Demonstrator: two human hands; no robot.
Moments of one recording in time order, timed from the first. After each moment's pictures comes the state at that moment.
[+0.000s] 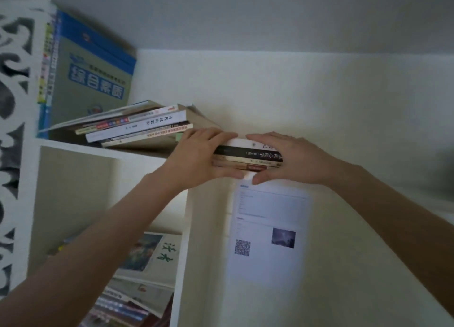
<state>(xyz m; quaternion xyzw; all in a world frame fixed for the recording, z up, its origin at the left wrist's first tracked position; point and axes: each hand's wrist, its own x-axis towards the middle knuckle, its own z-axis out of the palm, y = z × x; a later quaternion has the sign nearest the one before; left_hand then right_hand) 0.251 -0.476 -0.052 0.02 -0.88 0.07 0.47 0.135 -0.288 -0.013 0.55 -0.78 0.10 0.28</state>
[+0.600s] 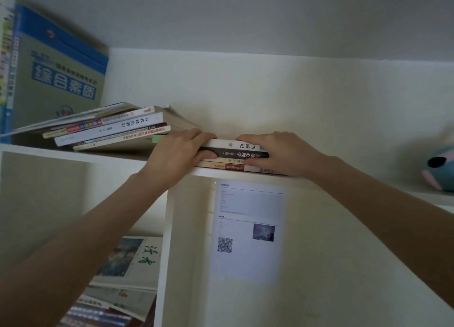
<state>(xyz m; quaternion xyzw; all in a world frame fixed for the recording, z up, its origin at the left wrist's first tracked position) 0.244 -0.474 -0.045 -0.01 -0.83 0.17 0.54 0.132 -0.271 -0.002 0.54 -0.76 0.02 0.36</state>
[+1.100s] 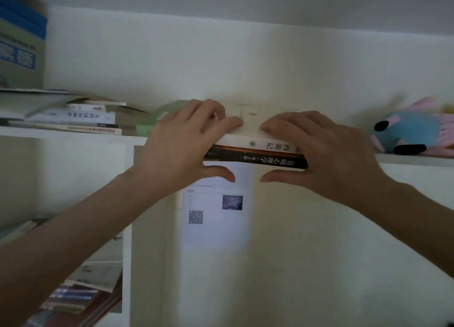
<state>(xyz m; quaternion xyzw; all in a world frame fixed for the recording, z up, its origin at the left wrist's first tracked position) 0.253 -0.381 -0.072 -0.12 -0.78 0.22 0.57 0.172 -0.149 -0.066 0.46 -0.66 0.00 0.59</state>
